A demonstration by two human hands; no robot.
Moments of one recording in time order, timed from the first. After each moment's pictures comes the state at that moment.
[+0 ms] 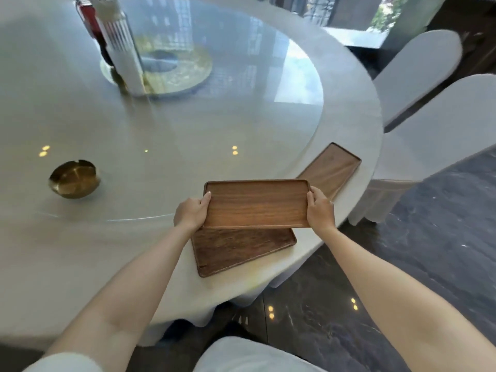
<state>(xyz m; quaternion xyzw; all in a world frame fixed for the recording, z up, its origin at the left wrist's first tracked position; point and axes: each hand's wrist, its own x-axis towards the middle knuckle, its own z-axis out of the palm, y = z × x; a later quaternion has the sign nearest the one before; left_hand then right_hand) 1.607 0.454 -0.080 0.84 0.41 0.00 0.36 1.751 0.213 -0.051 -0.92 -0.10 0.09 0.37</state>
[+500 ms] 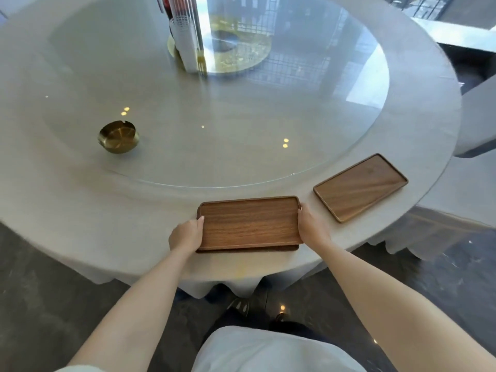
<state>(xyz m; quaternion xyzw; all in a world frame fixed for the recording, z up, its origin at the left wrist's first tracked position) 1.543 0.387 -0.121 0.80 0.56 -0.08 0.21 1.763 0.216 -0.083 -0.88 -0.29 0.29 0.22</state>
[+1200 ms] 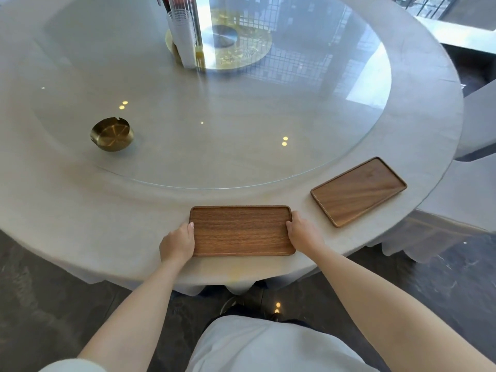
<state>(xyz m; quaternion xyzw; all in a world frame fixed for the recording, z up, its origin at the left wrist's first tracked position) 1.531 0.379 -0.132 0.81 0.55 -0.01 0.21 1.769 0.218 -0.099 -0.89 -0.36 0.27 0.08</state>
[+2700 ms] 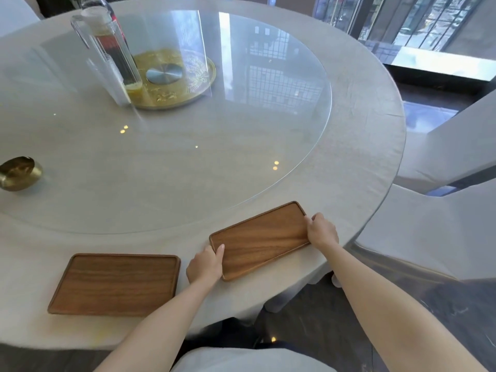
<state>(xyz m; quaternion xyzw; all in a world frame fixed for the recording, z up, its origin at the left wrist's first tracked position) 1.836 0.234 -0.115 0.74 0.62 -0.08 0.26 2.078 0.135 -0.088 -0.92 -0.21 0.27 0.17</state>
